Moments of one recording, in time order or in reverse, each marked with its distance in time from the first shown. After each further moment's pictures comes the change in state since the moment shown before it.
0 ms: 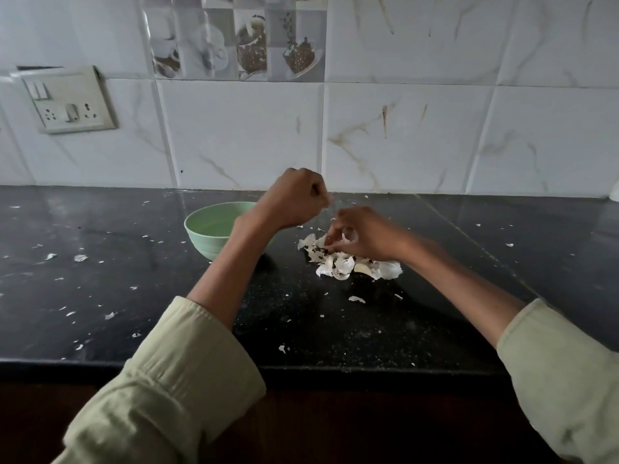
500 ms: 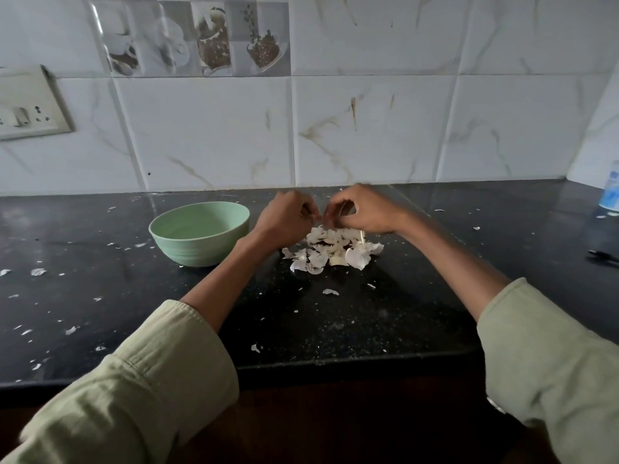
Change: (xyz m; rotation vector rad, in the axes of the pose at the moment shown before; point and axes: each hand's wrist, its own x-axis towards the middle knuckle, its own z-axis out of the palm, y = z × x) left_hand 0.003 -0.002 0.062 0.000 -0.009 -0.009; right_hand -0.013 0.024 -0.038 0.209 0.000 0.174
